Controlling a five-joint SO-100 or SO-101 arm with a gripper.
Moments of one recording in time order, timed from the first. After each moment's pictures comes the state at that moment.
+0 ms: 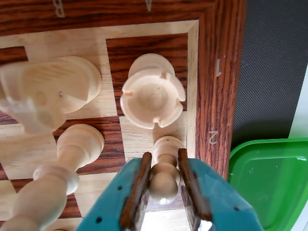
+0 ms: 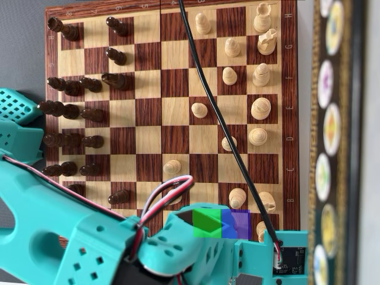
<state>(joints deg) 20.1 50.3 48.2 75.7 73.6</state>
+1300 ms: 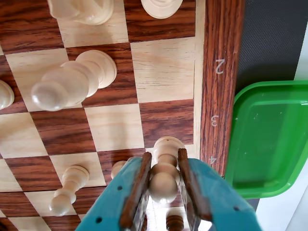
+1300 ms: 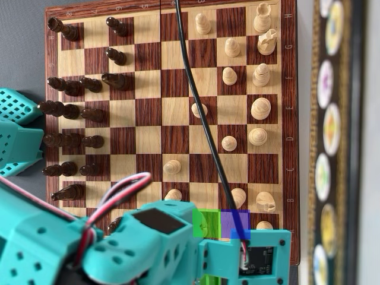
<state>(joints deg) 20.9 63.6 60.7 80.4 73.7</state>
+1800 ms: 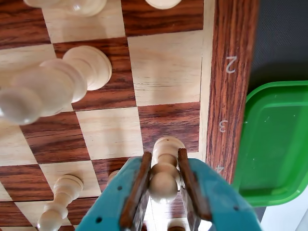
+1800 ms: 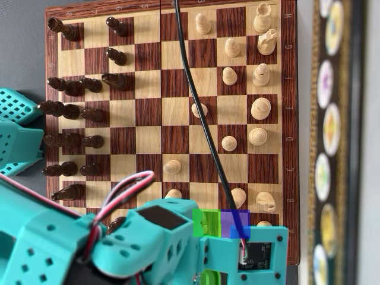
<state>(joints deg) 20.9 63.8 65.2 76.6 73.7</state>
